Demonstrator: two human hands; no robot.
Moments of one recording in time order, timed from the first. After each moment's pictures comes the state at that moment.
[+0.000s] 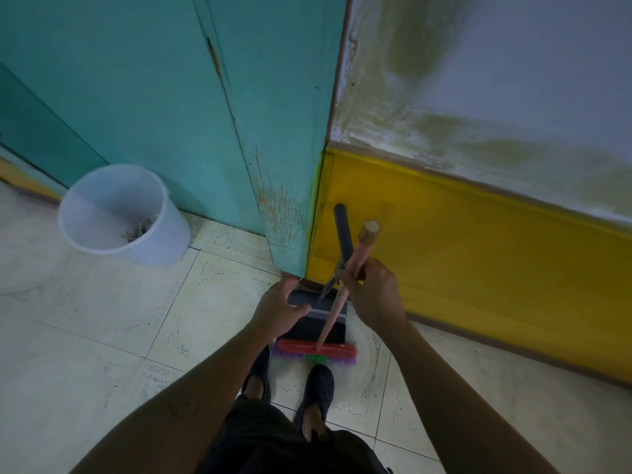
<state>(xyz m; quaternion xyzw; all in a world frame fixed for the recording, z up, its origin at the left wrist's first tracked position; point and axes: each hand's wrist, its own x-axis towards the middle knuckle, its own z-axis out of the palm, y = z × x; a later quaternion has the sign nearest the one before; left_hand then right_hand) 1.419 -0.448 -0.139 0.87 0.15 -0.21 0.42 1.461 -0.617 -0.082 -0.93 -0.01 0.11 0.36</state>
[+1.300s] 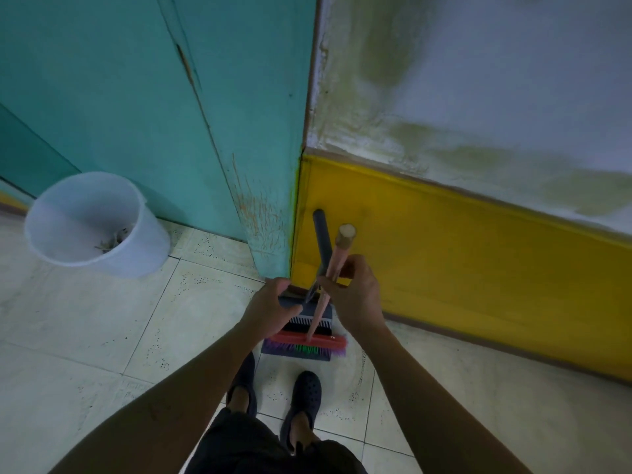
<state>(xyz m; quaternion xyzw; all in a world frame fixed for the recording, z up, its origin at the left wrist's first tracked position) 1.434 -0.455 -0.153 0.88 0.12 -0.23 0.41 1.459 -0.616 -0.094 -0.89 0.08 0.08 0.45</state>
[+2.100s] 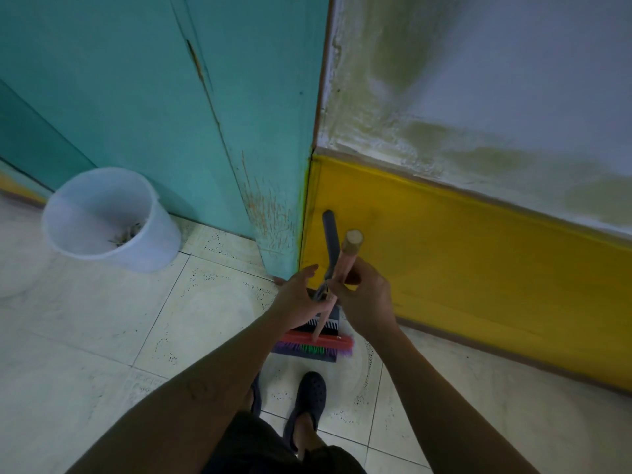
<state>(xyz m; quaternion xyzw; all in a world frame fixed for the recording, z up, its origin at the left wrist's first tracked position) 1.458 -0.482 -0.161 0.86 0.09 -0.25 0.44 1.463 -0.621 -0.086 -0.90 0.01 0.10 0.43</state>
